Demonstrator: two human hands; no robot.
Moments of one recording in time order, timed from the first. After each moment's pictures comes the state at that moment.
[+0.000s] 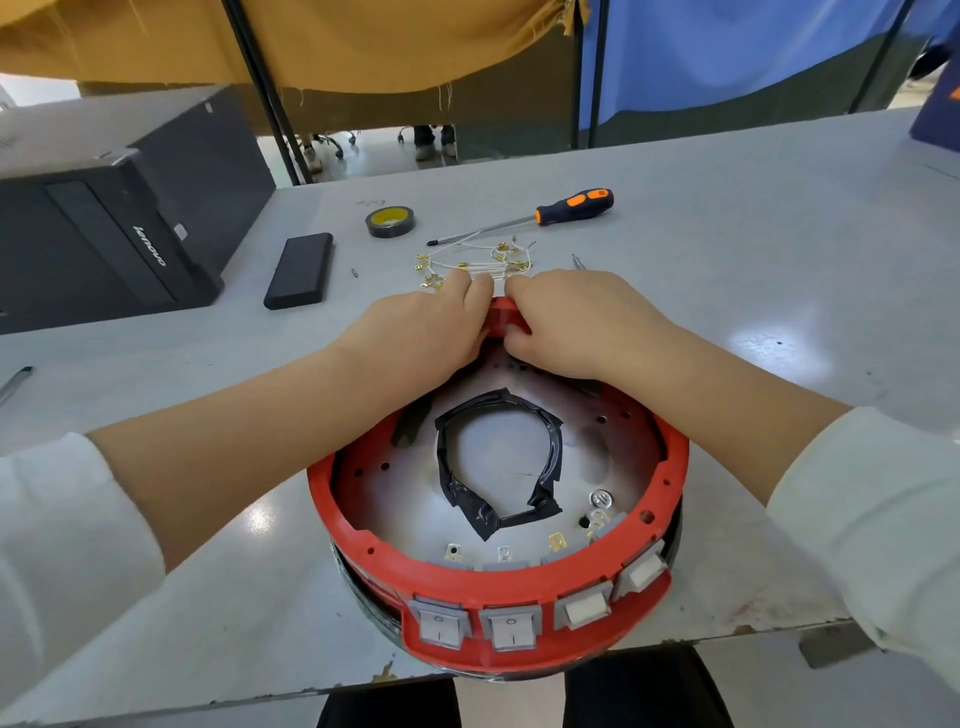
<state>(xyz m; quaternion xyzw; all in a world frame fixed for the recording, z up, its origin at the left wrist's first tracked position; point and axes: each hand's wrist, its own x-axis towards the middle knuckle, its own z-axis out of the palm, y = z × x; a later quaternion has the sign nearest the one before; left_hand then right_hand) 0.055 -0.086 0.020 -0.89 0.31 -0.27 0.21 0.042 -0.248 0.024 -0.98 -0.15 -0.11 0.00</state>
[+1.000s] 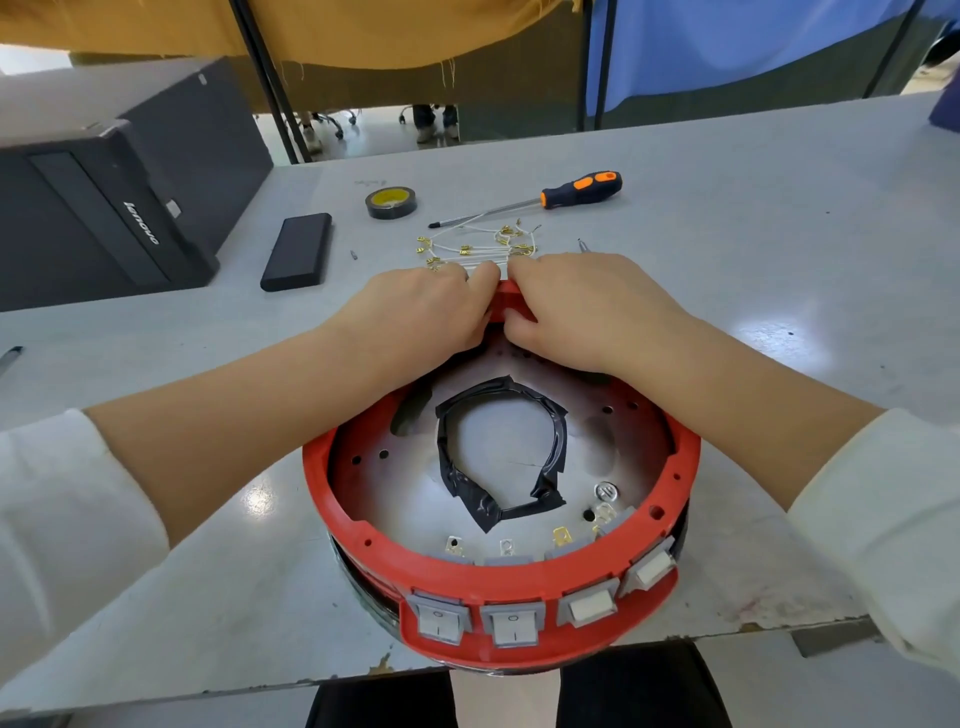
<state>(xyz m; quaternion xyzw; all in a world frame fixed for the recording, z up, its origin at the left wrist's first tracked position) 0.062 -0.088 0.018 -0.91 0.31 -0.21 0.19 0.044 -0.249 0.020 -0.97 -0.18 -0.17 0.00</state>
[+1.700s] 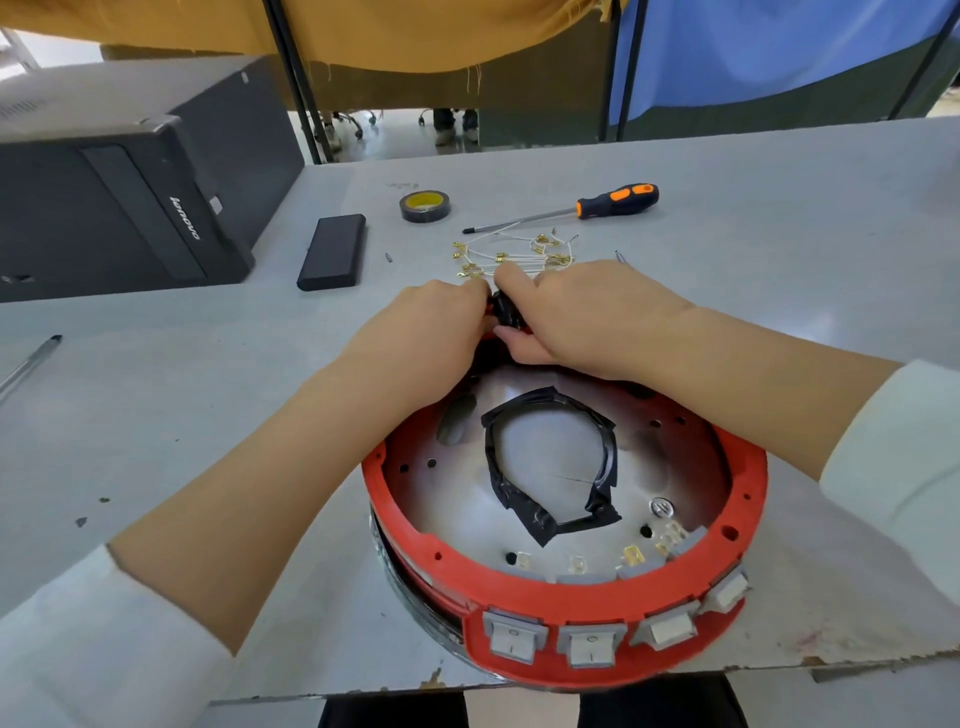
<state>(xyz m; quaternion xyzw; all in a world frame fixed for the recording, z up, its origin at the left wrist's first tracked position) 0.063 -0.058 0.018 -0.97 0.23 -0.11 -0.01 0.057 -0.225 0.020 -0.92 -0.31 -0.21 -0.09</state>
